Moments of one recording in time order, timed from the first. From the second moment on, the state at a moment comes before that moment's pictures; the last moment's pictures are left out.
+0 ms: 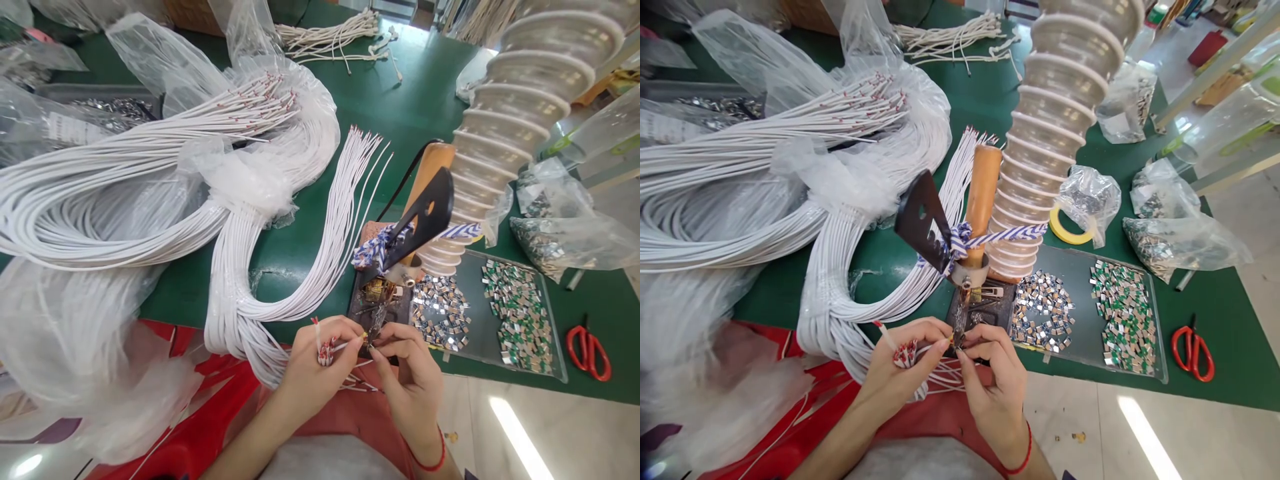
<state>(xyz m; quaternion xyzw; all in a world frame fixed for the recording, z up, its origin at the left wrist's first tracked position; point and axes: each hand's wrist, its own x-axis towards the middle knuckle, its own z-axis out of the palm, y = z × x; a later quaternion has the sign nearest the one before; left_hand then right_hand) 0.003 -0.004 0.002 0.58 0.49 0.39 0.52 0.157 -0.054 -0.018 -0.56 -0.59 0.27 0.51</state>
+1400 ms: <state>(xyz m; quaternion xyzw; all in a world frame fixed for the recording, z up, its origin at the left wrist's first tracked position) 0.005 -0.011 -0.011 0.61 0.48 0.41 0.48 0.156 -0.063 -0.031 -0.57 -0.59 0.25 0.51</state>
